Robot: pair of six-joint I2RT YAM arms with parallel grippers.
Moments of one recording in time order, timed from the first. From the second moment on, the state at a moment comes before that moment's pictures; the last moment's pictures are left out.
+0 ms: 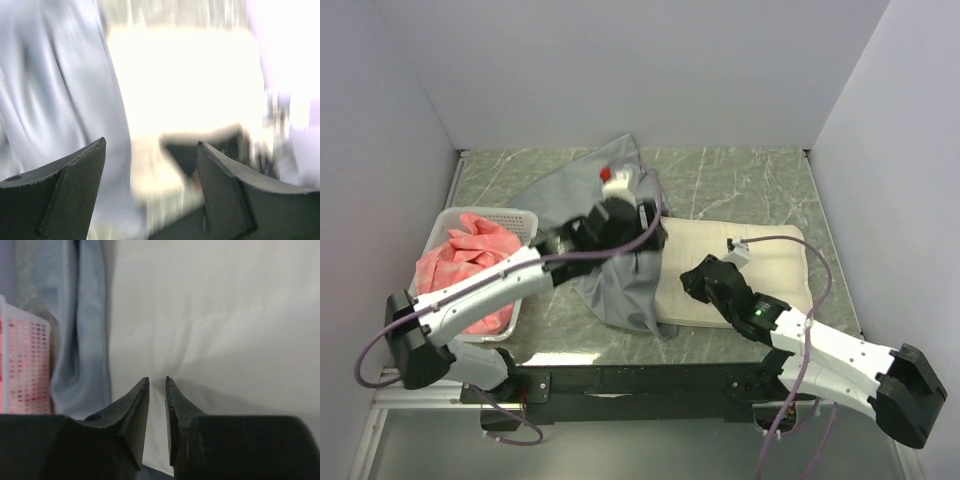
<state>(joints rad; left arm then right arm) -1.00 1.34 1.23 -0.44 -0.30 -0.77 0.81 0.94 0.43 -0.09 0.40 1.03</state>
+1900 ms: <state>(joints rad) -0.92 2.09 2.07 -0.45 0.18 -0.56 0.47 1.10 0.55 -0.08 0.23 0.85</state>
